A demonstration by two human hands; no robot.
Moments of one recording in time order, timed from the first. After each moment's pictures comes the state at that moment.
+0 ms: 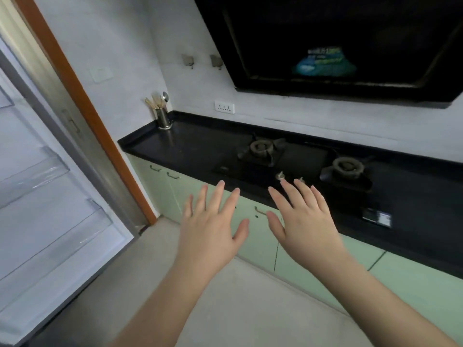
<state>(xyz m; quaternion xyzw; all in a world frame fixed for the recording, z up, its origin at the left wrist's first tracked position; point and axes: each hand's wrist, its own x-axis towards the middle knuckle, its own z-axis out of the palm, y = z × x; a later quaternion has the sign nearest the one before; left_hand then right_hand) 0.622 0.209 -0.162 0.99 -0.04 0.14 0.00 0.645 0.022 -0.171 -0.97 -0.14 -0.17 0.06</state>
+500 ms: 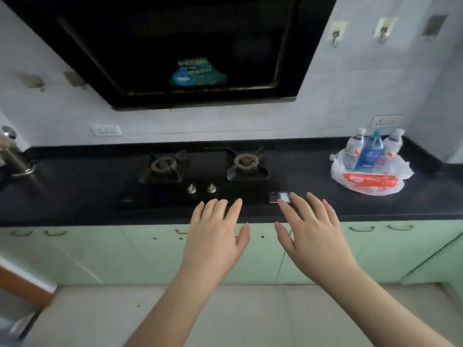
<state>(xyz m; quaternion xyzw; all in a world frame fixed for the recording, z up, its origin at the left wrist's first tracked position) 0.686 0.082 -0.185 0.93 -0.32 0.14 0.08 0.597 -0.096 -0.187 -0.98 0.13 -0.18 -0.01</state>
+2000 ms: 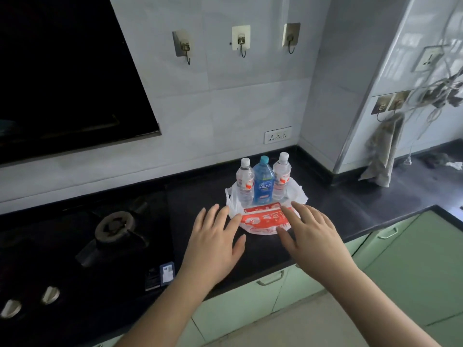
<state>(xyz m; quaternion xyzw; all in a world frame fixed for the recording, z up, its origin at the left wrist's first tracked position) 0.786 -0.370 -0.219 0.85 -0.51 0.09 0.05 0.630 -0.518 -0.200 -0.94 0.30 -0.12 0.03</state>
